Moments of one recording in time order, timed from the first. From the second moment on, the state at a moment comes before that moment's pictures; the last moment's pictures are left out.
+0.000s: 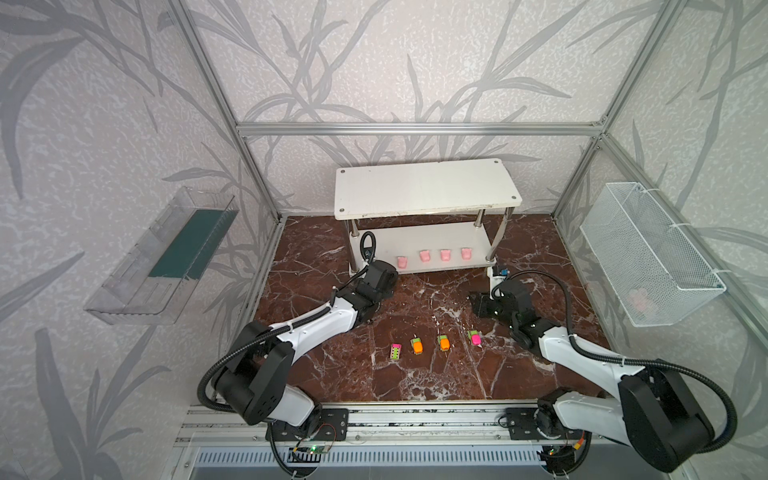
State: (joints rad) left arm -0.59 1.50 0.86 -0.11 -0.45 -0.54; right arm 0.42 1.22 0.48 0.16 0.00 0.42
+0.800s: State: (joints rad) left arm -0.53 1.72 0.97 0.01 -0.46 -0.45; right arm 0.42 1.22 0.48 0.16 0.00 0.42
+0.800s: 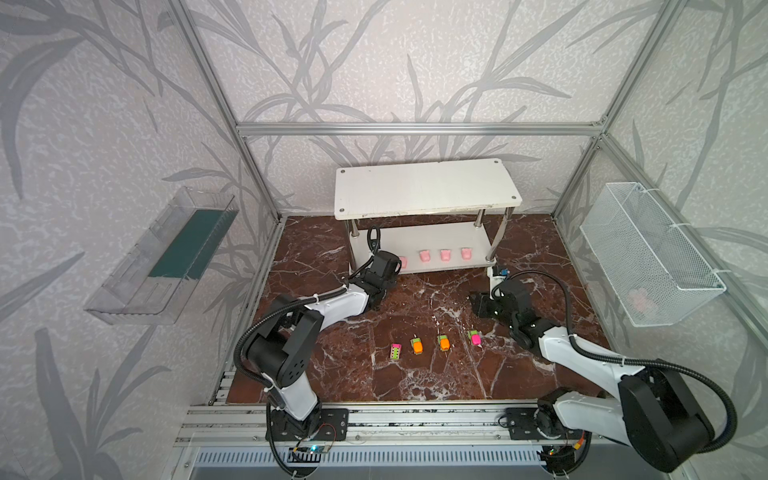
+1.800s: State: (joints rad) left arm -0.48 1.80 1.01 0.08 -0.46 -0.44; right arm 0.41 1.22 0.48 0.16 0.00 0.42
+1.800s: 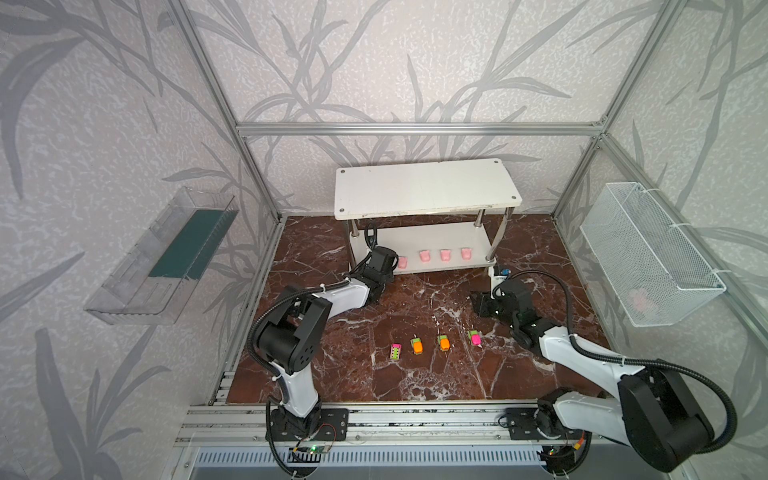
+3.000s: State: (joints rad) left arm -0.50 1.45 0.82 0.09 -0.28 -0.46; right arm 0.41 1.23 0.48 0.17 -0.01 0.42
